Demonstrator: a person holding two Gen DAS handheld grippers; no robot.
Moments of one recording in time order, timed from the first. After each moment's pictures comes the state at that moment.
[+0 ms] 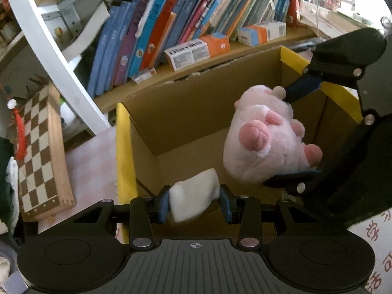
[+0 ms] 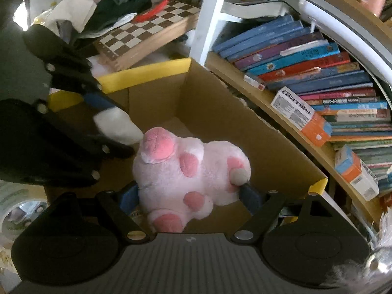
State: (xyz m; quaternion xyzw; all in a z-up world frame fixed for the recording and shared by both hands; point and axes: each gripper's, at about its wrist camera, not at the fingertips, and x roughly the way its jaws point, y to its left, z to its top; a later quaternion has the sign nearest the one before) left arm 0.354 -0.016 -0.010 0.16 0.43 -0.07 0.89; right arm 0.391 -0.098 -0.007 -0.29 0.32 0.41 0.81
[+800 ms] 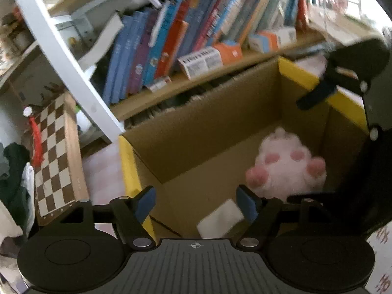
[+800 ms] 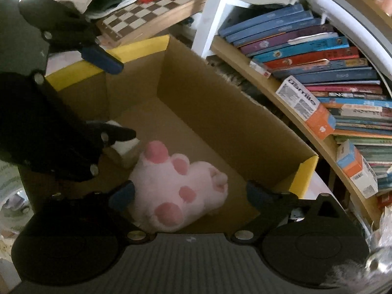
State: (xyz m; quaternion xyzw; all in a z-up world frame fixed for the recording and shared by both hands) left arm 0.346 -0.008 0.003 0.17 0.40 -0.03 0.90; right arm 0.385 -0.092 -0.019 -0.32 0.35 0.39 0.79
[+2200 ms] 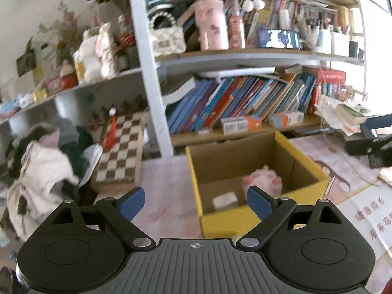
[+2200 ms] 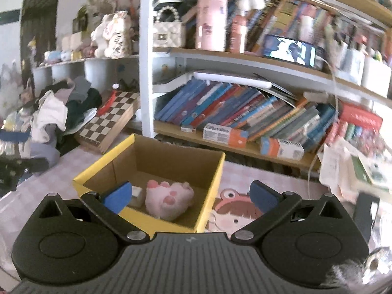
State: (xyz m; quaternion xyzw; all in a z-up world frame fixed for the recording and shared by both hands) left arm 0.144 0.027 0.081 0.05 0.26 0.04 0.96; right arm 0.240 -0.235 0.087 -0.08 0.23 0.28 0.93
